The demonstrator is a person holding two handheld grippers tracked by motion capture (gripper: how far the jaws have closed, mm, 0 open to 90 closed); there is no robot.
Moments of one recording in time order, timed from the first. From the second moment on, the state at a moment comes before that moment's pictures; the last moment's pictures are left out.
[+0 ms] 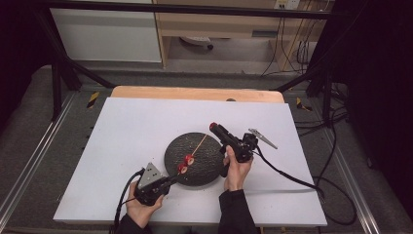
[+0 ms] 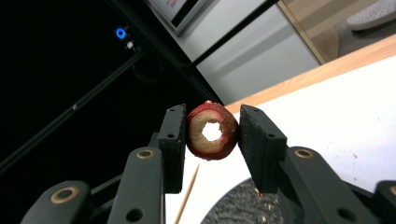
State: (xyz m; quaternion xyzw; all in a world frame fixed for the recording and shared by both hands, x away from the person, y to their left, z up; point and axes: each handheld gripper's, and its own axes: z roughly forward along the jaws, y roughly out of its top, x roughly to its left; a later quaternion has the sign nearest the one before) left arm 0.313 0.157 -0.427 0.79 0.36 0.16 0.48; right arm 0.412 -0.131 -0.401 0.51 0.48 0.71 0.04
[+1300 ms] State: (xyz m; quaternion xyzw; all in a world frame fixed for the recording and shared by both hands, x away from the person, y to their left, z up) left arm 0.318 0.119 -0.422 0.75 0.39 0.17 0.51; right arm 0.411 -0.124 -0.411 0.51 0.45 0.73 0.04
